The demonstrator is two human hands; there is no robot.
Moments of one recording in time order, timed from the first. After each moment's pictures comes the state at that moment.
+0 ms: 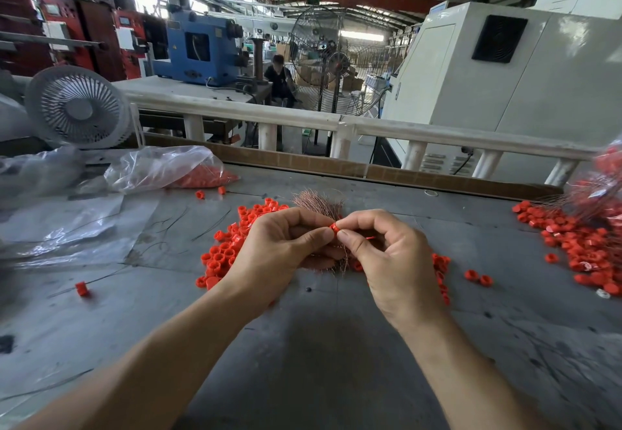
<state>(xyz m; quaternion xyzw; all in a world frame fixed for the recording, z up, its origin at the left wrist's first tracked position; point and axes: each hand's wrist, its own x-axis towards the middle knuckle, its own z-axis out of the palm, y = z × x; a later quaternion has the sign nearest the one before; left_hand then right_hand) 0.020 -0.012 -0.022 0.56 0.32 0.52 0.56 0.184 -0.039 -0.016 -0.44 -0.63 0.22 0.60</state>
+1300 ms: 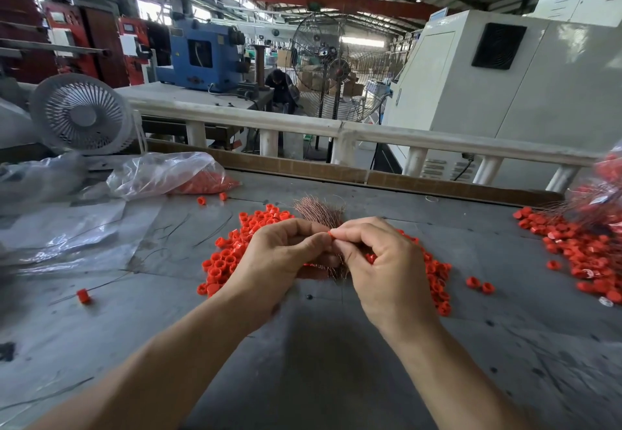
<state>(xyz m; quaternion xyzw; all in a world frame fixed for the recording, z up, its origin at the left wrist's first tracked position) 0.018 -0.015 -0.021 0.53 0.34 0.51 0.58 0.179 -0.036 -0.017 -0.46 -0.71 0.02 0.54</state>
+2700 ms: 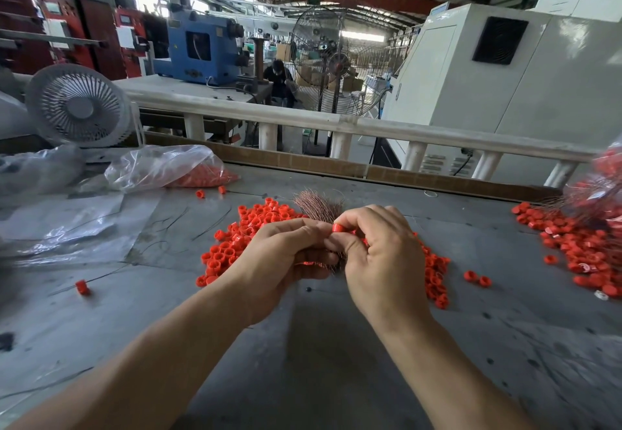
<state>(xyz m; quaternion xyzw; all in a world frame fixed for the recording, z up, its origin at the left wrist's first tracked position) 0.019 -0.015 -0.018 0.48 0.32 0.47 0.67 0.171 -0.040 -0.014 -0.49 -0.69 -0.11 0.51</state>
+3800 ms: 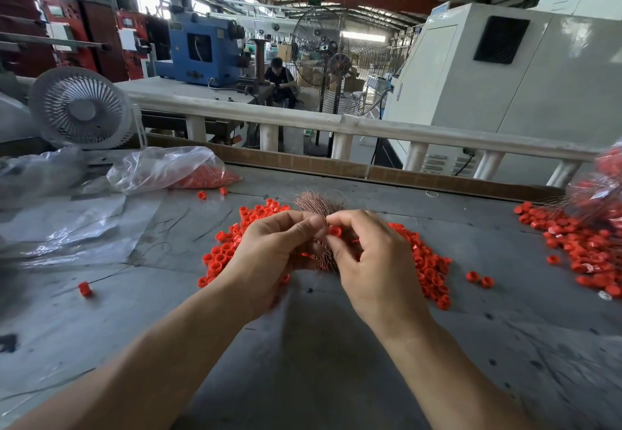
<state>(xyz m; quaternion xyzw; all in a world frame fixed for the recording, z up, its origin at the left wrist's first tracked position) 0.014 -0.010 -0.022 0.47 0.32 0.53 0.63 0.171 -0.038 -0.020 -0.47 -0.72 -0.02 0.51</state>
